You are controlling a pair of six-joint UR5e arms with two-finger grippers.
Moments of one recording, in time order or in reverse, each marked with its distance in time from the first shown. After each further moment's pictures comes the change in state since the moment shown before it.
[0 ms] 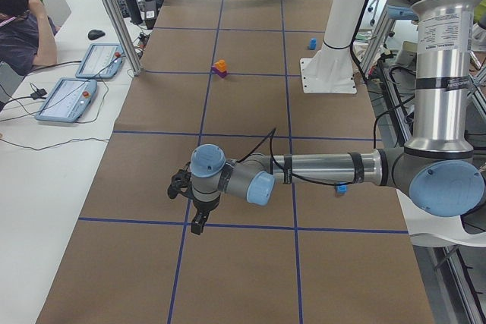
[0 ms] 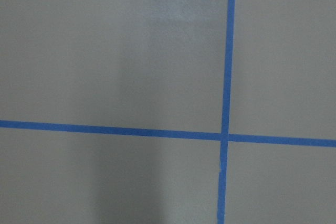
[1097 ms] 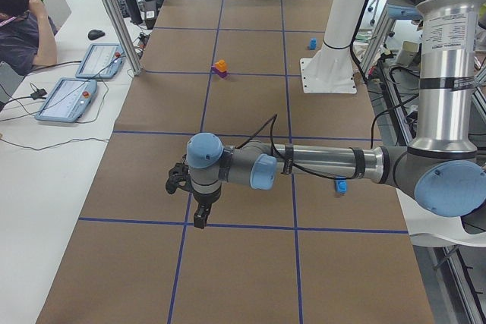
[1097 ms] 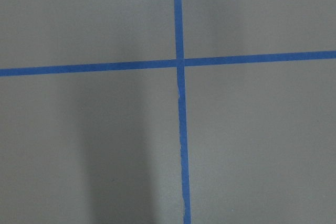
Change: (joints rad) left arm -0.079 -0.007 -0.108 0.222 -0.047 0.074; right arm 0.044 -0.067 0.046 -0.178 0.021 -0.104
